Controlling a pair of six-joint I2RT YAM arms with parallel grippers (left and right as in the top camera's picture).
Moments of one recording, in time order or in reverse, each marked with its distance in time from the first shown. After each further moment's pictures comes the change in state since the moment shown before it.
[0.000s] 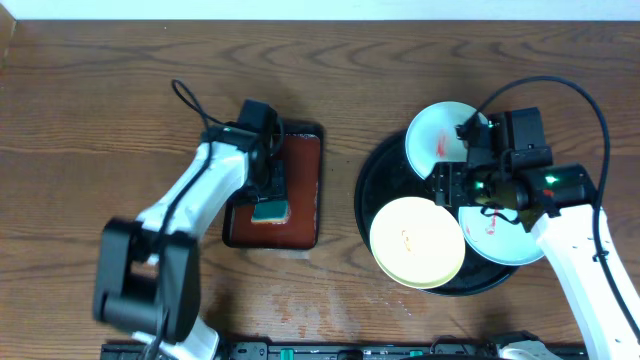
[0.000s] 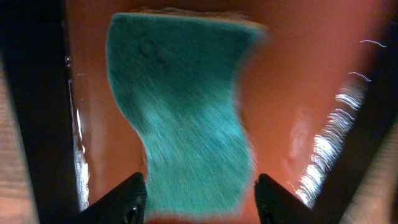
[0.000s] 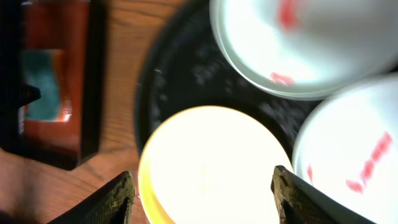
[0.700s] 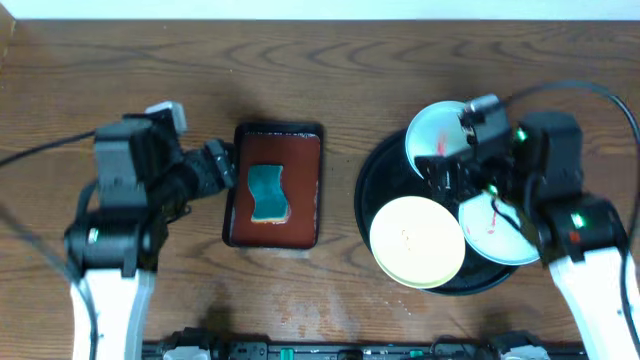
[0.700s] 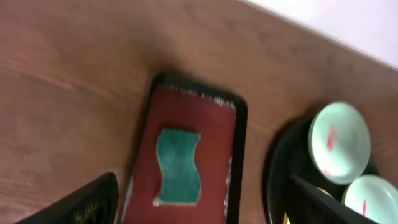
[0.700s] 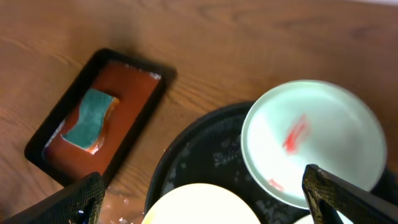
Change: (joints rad) left arm 0.273 -0.706 -0.006 0.002 0.173 0.046; right arm 0.017 -0.171 -0.013 0.244 -0.084 -0.245
